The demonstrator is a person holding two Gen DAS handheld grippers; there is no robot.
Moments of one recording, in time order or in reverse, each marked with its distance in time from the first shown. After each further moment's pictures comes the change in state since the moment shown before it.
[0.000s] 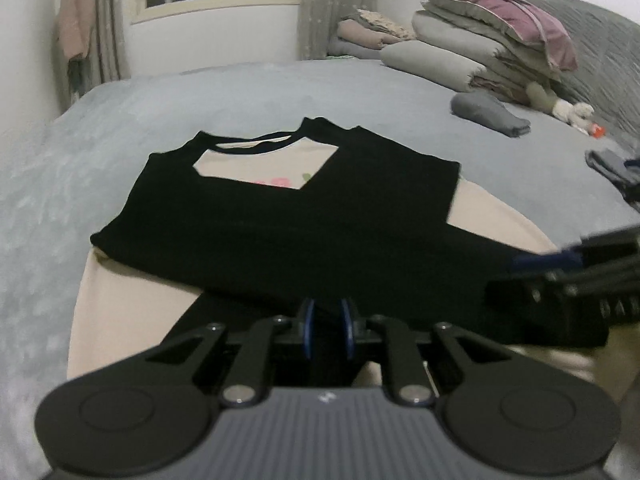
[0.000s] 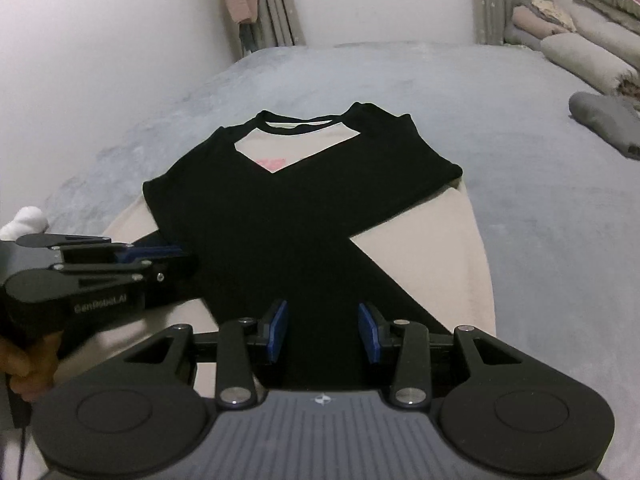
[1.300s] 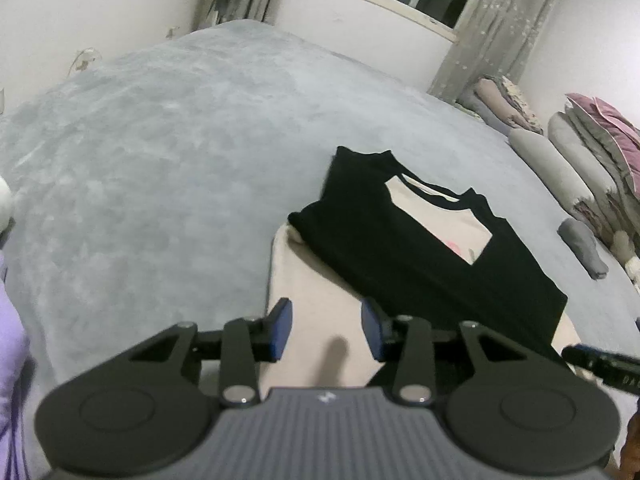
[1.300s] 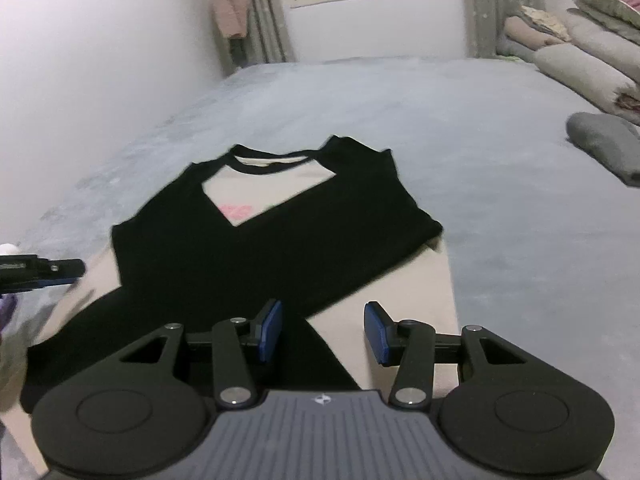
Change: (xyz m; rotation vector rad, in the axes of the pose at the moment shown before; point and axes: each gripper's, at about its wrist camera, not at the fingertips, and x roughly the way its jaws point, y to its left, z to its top) left arm -0.024 0.143 -0.004 -0.532 -0.032 0.112; right arm 0.029 -0.026 0.040 0.020 -0.025 -0.027
